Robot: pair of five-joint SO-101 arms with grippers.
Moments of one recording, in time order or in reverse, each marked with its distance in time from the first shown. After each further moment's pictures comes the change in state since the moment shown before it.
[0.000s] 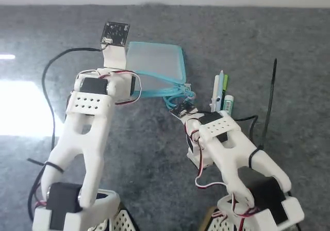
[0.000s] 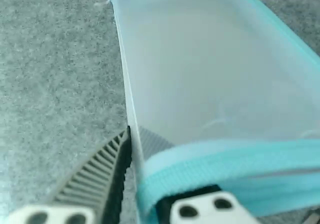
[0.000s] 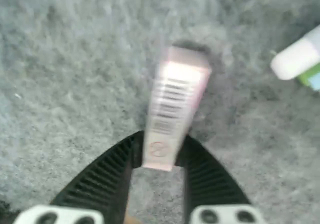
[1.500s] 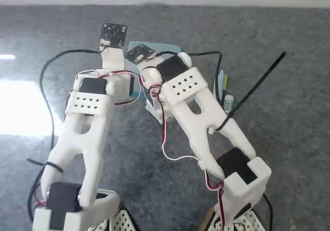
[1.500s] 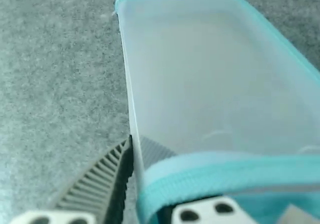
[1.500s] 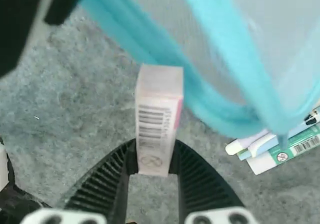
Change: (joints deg) left arm -0.5 0.0 0.1 0.0 1.0; right arm -11.1 22.0 -67.9 33.7 -6.7
